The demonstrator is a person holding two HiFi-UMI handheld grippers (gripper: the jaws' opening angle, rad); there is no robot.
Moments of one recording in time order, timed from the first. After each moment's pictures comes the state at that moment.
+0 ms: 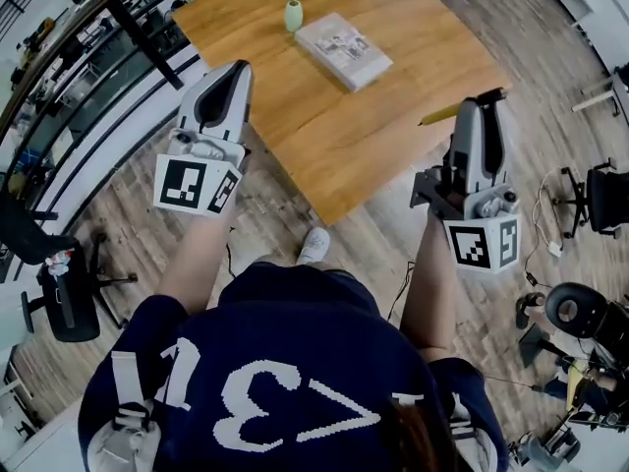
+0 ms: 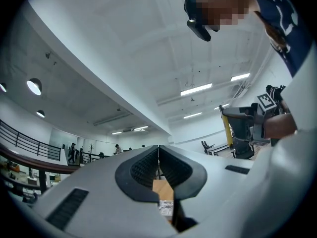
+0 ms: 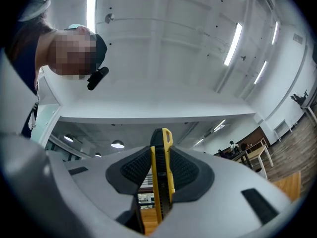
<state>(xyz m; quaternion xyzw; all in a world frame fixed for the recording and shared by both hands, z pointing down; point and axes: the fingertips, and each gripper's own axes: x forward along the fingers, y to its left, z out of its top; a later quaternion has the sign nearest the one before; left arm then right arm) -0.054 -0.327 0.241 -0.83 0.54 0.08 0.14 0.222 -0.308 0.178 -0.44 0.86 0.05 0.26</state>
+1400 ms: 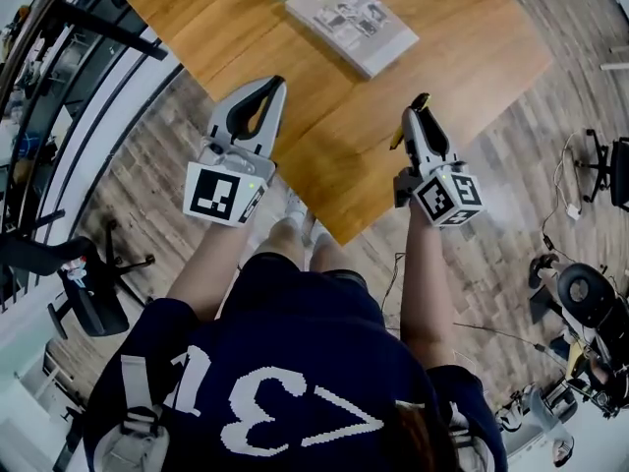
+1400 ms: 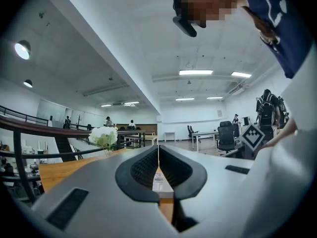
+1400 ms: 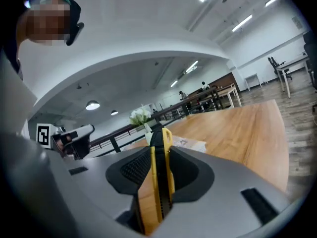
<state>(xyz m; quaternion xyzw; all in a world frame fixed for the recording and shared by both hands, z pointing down) -0.024 -0.461 0.377 -0.88 0.48 0.00 0.02 0.196 -0.476 0.484 -0.50 0.83 -0.24 0.02</state>
